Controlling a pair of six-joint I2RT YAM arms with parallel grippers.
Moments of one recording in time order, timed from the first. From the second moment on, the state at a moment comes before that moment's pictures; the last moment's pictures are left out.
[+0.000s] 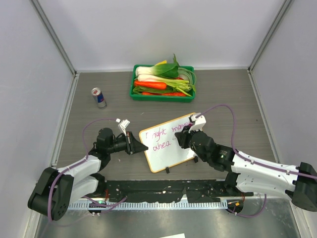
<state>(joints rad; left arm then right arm) -0.36 1.06 0.17 0.53 0.80 -0.71 1.05 0.91 0.53 0.02 0.50 0.54</state>
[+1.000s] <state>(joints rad) -0.36 1.06 0.17 0.53 0.80 -0.71 1.04 0.95 0.52 0.04 0.46 0.55</state>
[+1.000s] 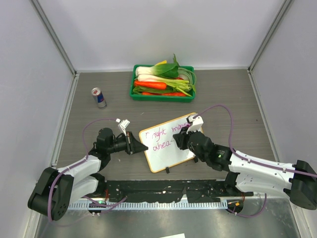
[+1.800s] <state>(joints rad) -0.36 1.06 0.17 0.53 0.80 -0.71 1.04 0.94 0.49 0.04 0.45 0.56</state>
